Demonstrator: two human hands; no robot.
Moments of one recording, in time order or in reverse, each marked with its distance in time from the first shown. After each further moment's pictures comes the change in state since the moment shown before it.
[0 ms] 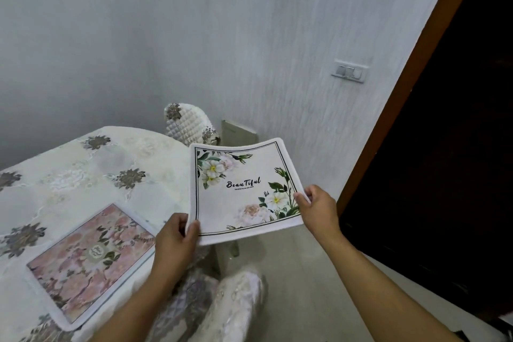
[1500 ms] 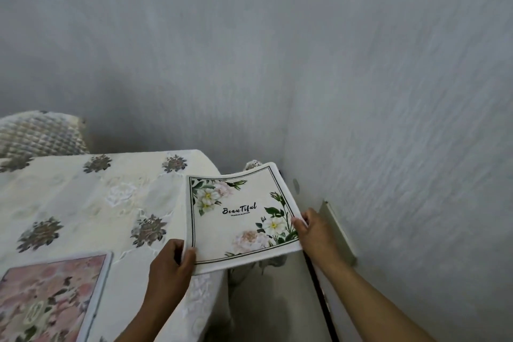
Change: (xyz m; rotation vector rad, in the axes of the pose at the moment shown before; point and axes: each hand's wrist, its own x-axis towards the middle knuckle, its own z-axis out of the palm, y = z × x) left_hand 0.401 0.059 0.160 0.068 0.645 -0.520; right_hand 0.574 -0.133 0.286 -0.015 -0.721 -0.565
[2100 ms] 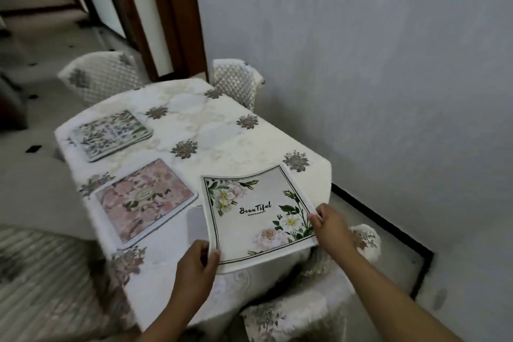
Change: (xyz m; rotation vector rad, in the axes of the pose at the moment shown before) left_hand 0.063 0.006 0.108 0.002 0.622 -0.546; right_hand 0.291 -0.076 0.178 -0.123 -0.701 -0.669
